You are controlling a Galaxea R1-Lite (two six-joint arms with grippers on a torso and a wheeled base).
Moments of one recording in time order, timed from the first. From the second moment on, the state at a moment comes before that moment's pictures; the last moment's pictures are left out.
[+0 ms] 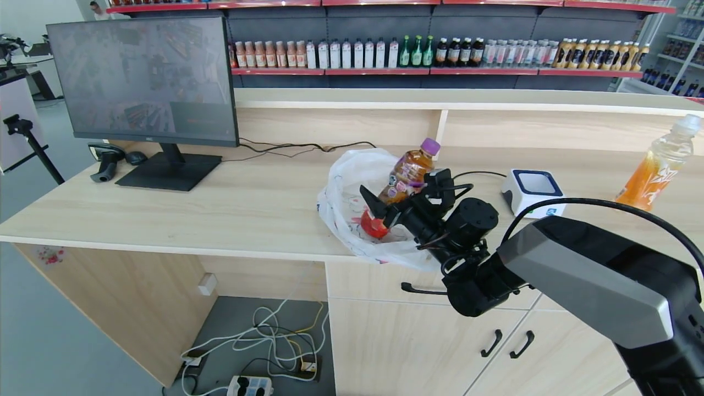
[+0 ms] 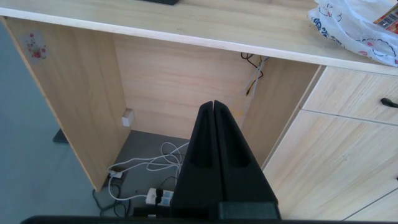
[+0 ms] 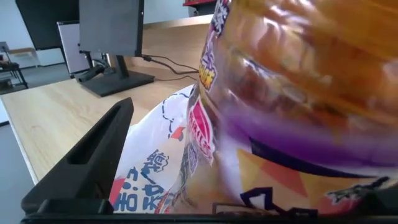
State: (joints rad) left arm 0.00 0.00 0.00 -0.02 0.05 -0.02; right arm 0.47 2.47 -1.33 -1.57 0.20 0.09
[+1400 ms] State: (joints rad) left arm 0.00 0.00 0.00 -0.02 0.04 -0.02; right arm 0.50 2.40 -1.34 -1.57 0.14 0.11
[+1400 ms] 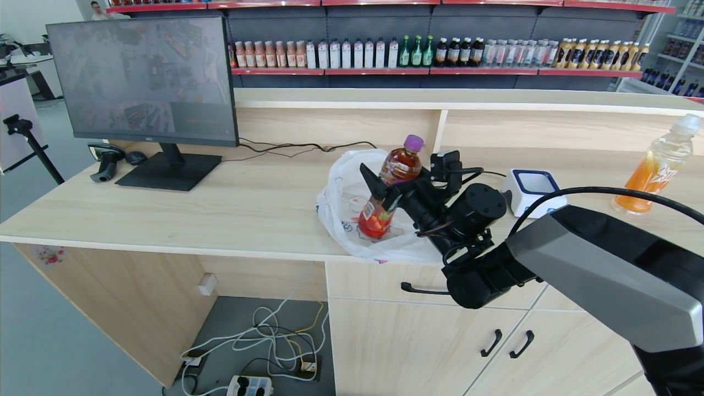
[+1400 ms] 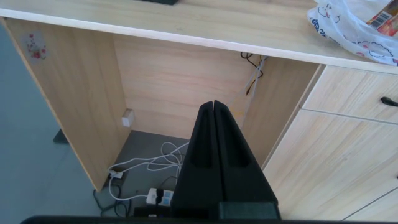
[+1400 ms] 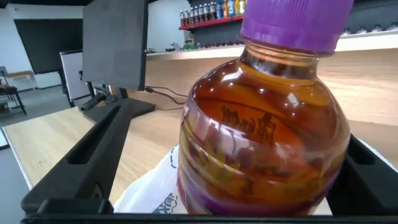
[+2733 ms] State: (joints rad) left arm 0.00 0.00 0.00 -0.01 0.04 -0.01; right arm 0.57 2.41 -1.34 -1.57 -0.09 0.24
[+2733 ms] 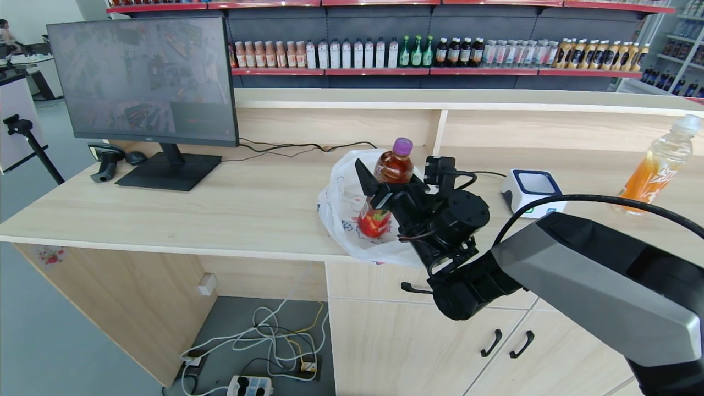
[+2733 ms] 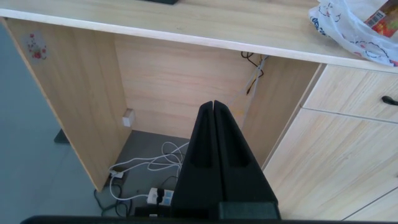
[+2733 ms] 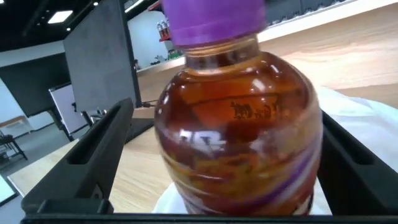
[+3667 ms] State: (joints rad) left arm 0.00 0.00 0.00 -0.01 0.04 -0.01; right arm 0.57 2.41 -1.33 -1.57 -0.10 0.21
